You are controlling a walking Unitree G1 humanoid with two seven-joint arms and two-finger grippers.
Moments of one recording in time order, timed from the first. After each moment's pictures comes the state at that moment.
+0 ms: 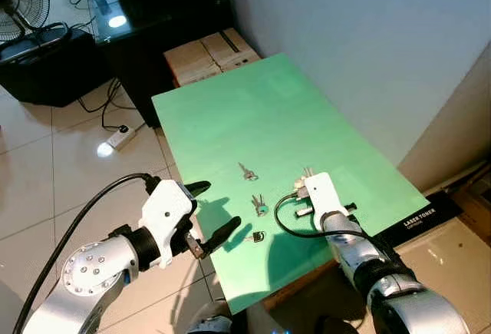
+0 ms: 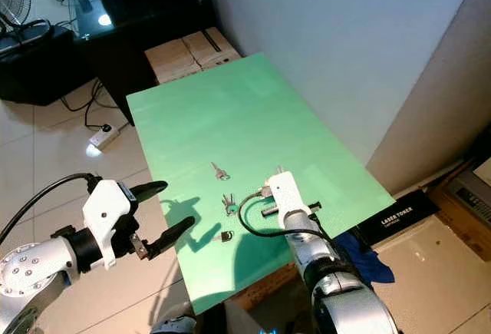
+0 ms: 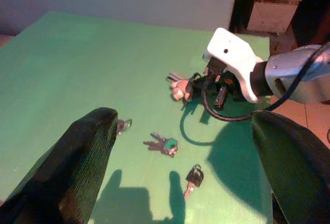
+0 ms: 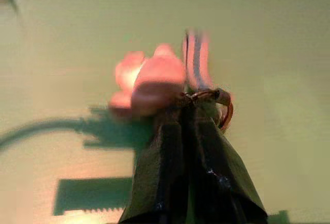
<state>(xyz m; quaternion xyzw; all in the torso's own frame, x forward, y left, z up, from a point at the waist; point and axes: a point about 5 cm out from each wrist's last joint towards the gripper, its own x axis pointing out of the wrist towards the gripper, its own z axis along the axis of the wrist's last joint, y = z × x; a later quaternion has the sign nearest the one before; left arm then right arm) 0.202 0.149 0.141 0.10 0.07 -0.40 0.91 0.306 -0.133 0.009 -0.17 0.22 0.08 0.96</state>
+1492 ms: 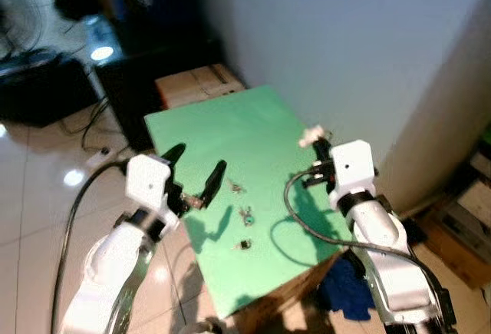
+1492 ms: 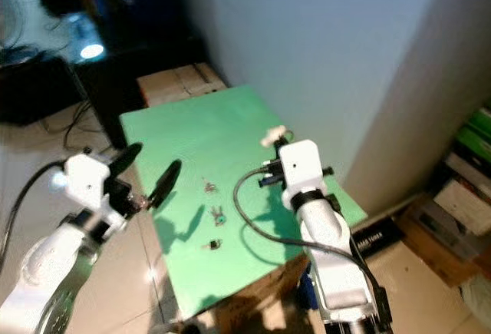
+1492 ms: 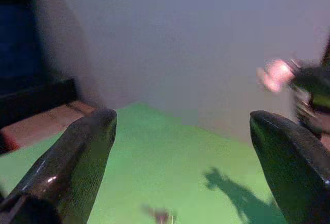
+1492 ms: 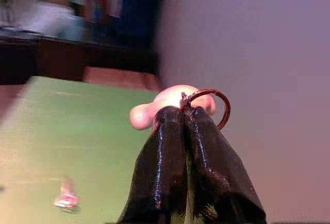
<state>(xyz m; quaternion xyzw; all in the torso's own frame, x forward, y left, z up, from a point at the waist) 0.216 0.151 0.140 0.01 -0.05 -0.24 0.97 0.268 -0.116 0.135 -0.11 -0.02 0.14 0.98</state>
